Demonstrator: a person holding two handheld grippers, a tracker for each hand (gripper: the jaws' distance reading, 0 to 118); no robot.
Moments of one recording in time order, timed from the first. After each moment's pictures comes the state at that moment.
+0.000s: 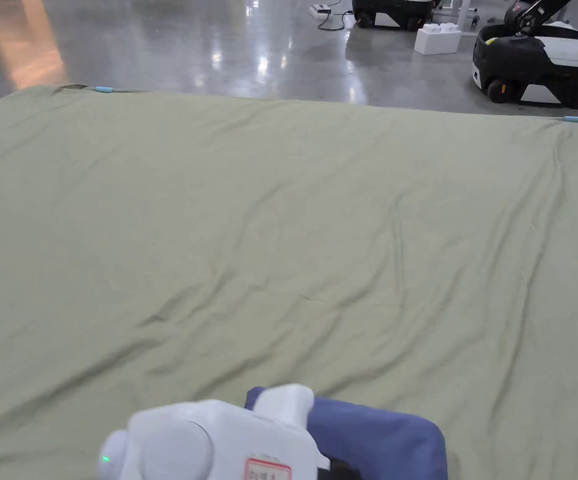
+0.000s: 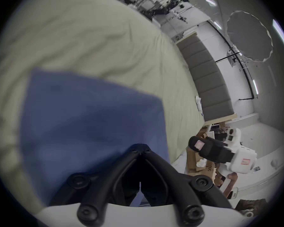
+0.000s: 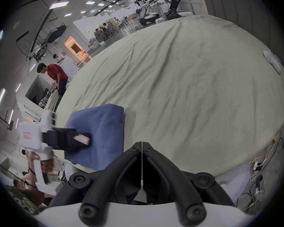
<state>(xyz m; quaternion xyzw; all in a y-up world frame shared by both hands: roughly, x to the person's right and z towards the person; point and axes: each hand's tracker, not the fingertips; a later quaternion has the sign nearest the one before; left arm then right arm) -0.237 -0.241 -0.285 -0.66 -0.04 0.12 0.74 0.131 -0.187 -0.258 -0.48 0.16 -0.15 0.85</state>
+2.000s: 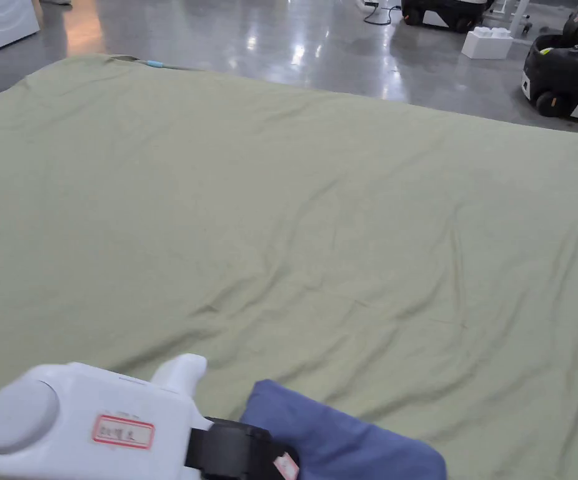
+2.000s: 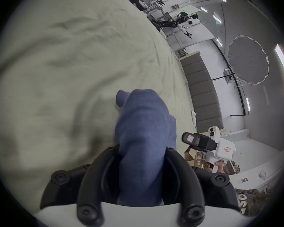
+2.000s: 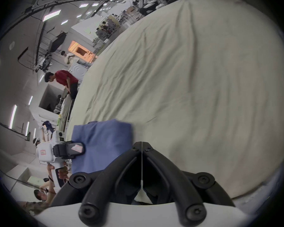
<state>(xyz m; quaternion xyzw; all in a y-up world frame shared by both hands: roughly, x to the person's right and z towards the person) -0.384 -0.237 -0.270 -0.50 -0.21 0.36 0.76 0.076 -0.207 -0.304 -0.51 0.19 -0.23 0.81</state>
